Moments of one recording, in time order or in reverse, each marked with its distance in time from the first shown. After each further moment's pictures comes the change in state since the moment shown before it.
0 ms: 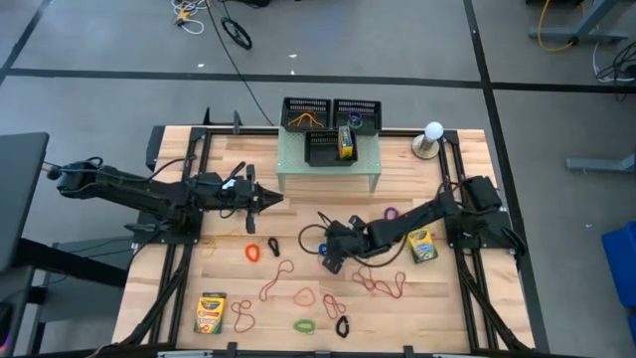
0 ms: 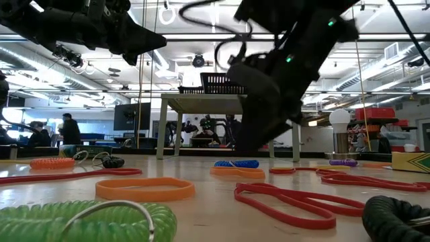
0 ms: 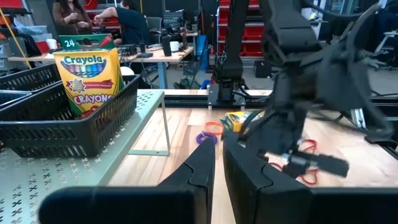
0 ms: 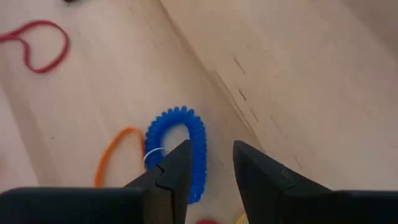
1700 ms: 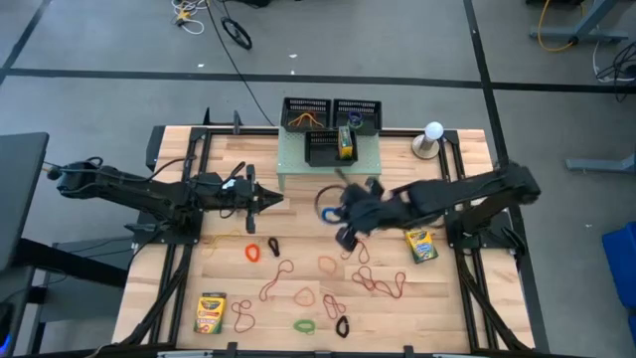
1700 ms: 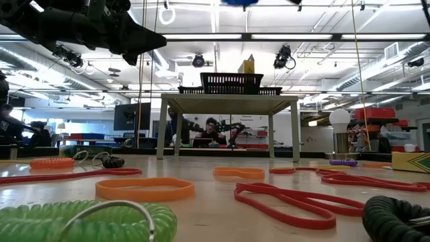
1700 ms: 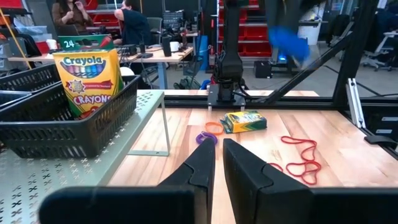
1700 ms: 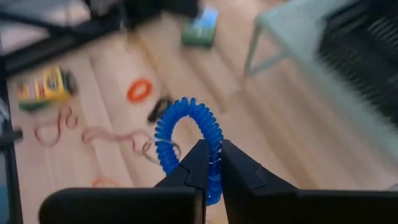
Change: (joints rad) left arm 0.000 0.000 0.000 0.000 0.000 0.000; right arm 0.003 -0.309 0.500 -0.594 0.127 -0.122
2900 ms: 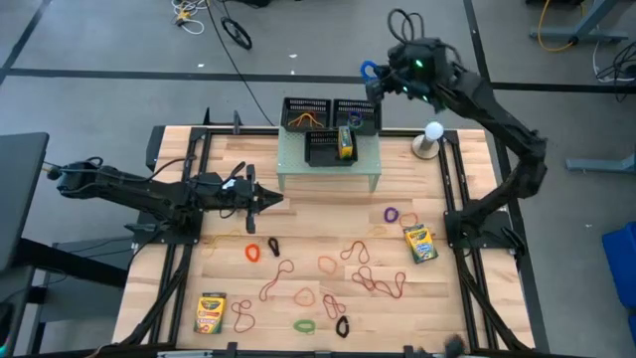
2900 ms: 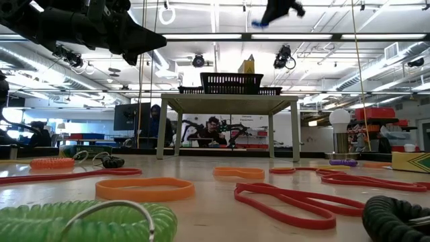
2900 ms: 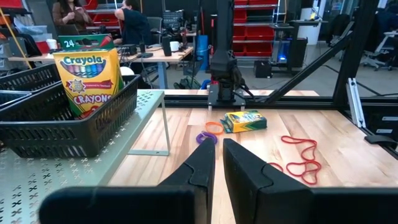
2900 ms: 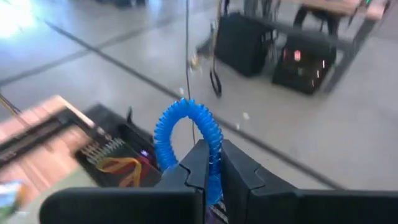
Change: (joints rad) left arm 0.000 0.000 0.000 0.000 0.000 0.000; right arm -0.842 -0.081 0.249 0.098 -0.132 -0.514
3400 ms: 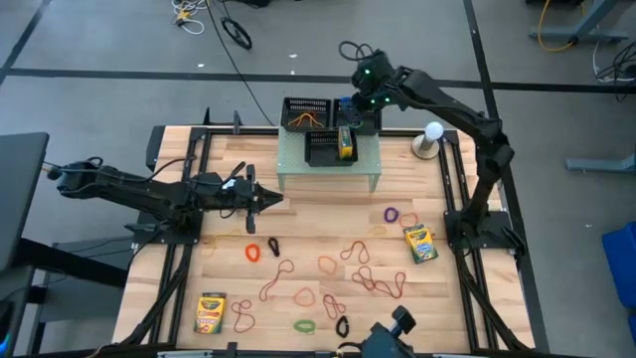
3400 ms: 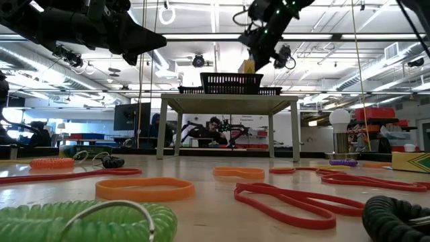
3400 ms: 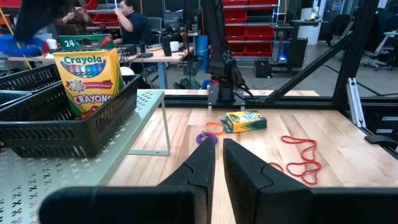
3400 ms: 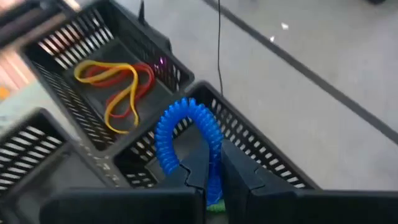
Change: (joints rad) left arm 0.000 0.000 0.000 0.000 0.000 0.000; right arm -0.077 0.280 -0.002 -0.117 -0.225 -0.010
